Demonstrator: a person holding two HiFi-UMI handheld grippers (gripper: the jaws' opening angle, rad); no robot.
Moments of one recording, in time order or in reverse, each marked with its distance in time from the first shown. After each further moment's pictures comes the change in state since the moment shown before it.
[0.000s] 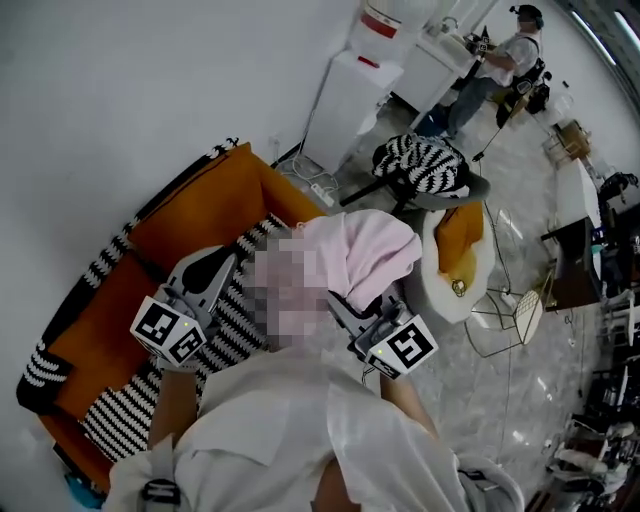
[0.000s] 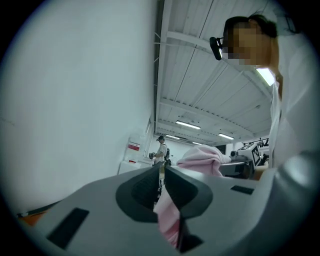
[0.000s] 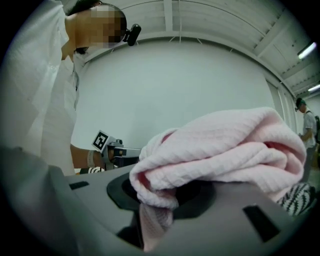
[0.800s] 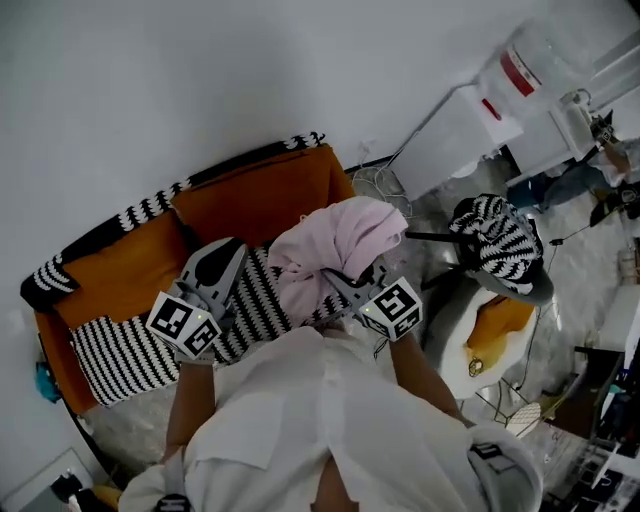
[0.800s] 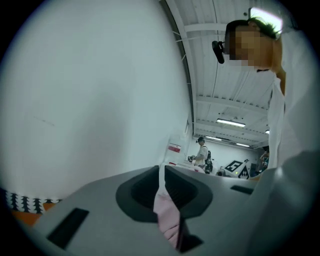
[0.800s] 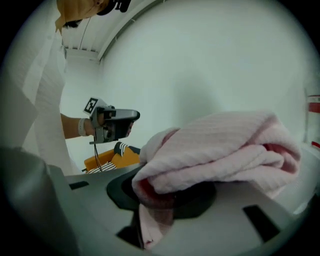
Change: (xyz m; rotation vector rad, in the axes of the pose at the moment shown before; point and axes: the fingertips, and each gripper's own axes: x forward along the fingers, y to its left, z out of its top) left arm 0.038 0.104 -0.010 -0.059 -0.042 0.492; right arm 0.173 -0.111 -0.132 -0.004 0.302 0.520
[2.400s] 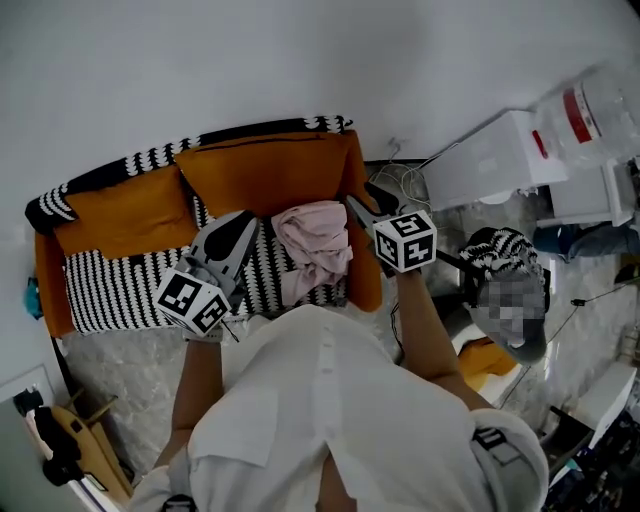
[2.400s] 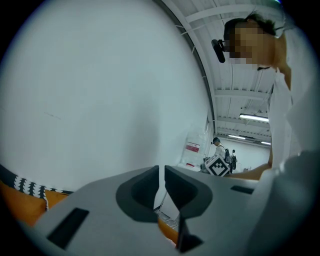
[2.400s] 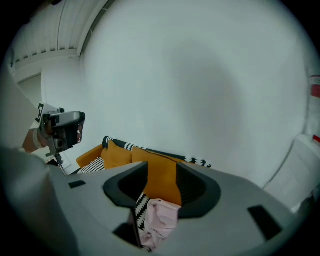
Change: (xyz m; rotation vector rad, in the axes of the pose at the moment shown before) left arm 0.079 -0.016 -0.025 -0.027 -0.023 0.260; right arm 0.043 -0.198 -0.015 0.108 0.181 -0.026
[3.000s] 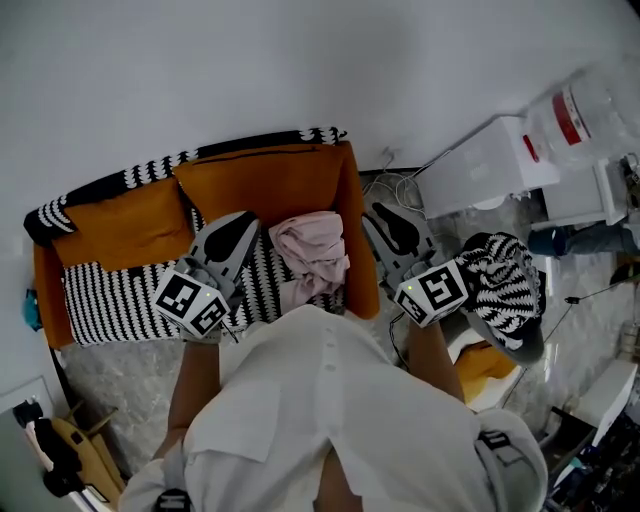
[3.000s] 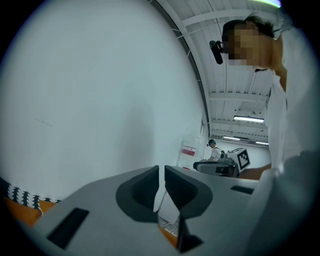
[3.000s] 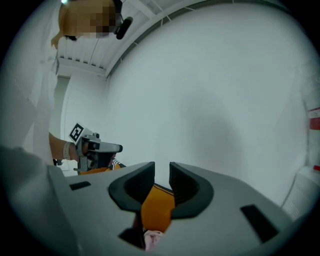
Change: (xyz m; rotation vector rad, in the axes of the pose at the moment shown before) left arm 0.009 -0.005 0.026 0.038 -0.037 -0.064; right arm -0.106 0.057 0.093 -0.184 -0.425 0.056
